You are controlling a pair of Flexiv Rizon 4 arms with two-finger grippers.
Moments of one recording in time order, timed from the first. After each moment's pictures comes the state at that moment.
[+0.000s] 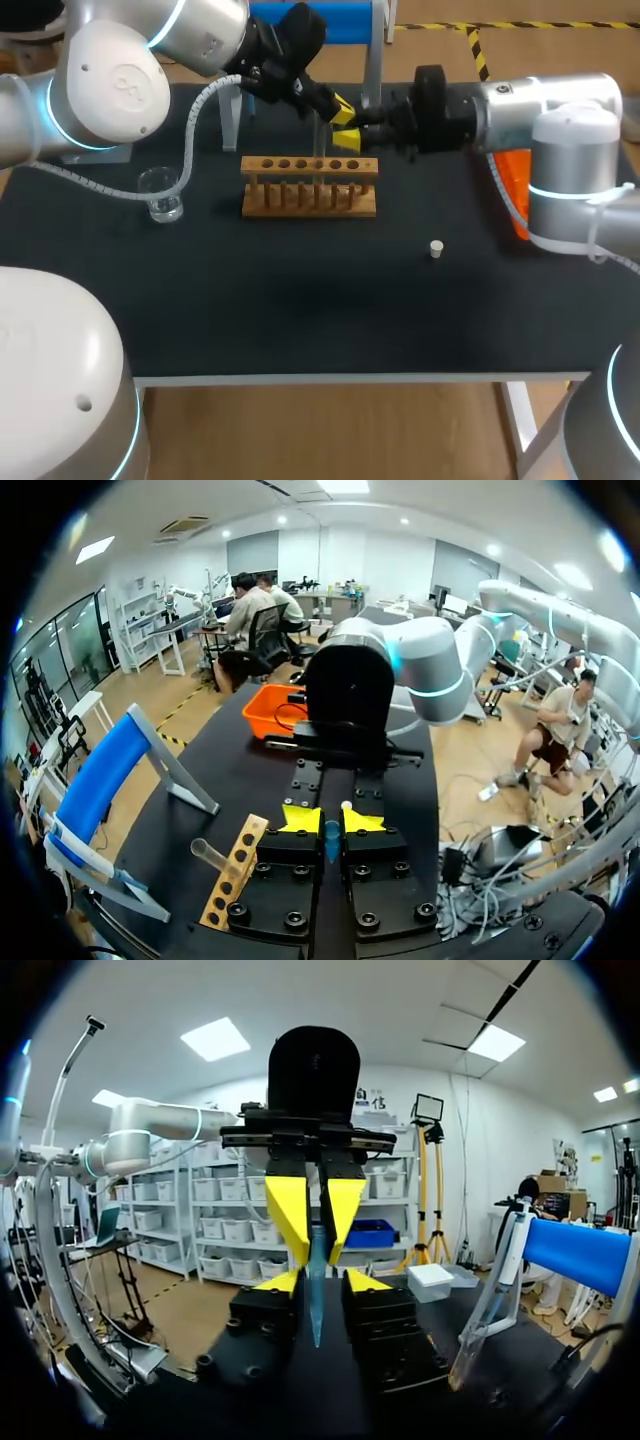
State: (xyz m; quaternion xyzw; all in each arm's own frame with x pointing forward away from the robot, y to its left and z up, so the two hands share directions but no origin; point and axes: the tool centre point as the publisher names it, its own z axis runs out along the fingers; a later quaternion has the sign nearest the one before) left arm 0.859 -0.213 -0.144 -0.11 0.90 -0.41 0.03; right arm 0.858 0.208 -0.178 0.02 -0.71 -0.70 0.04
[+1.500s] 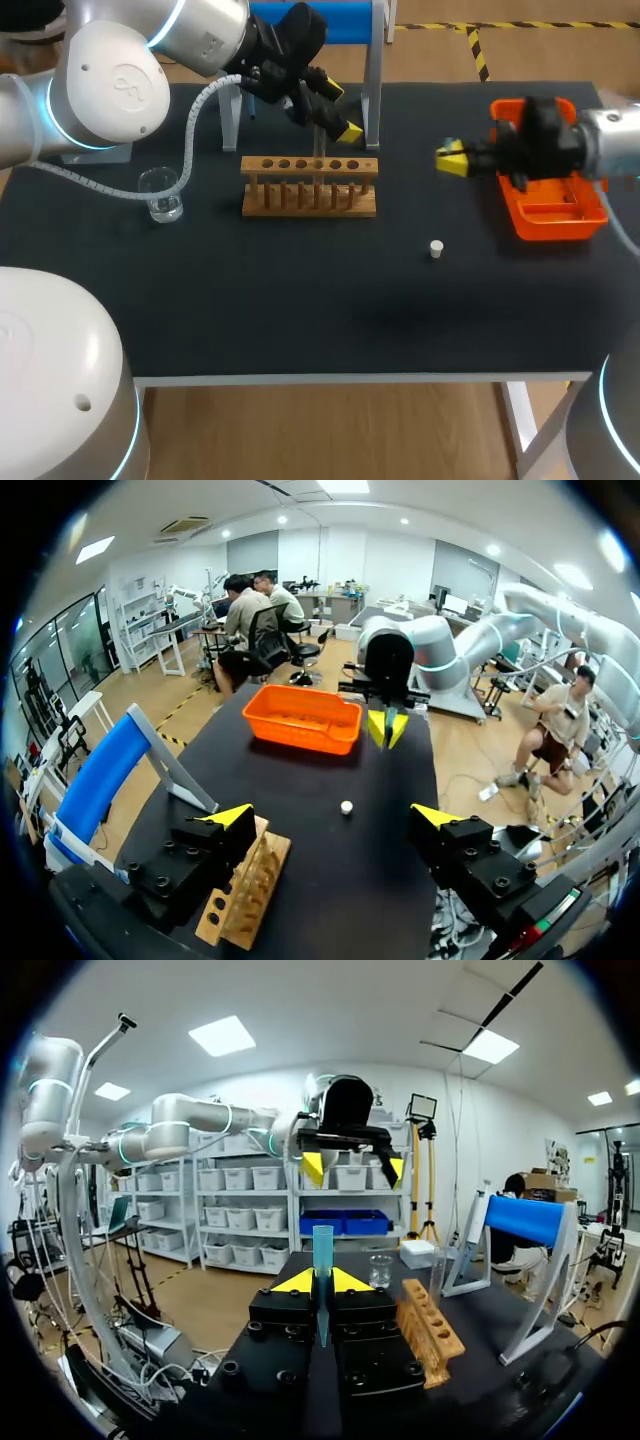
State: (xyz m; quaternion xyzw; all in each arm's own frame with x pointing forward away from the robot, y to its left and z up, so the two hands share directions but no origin) left arm 0.859 -0.213 -0.144 -0.11 0.90 -0.41 0.03; right arm 0.822 0.053 -0.207 0.02 -0.72 -0.69 0.03
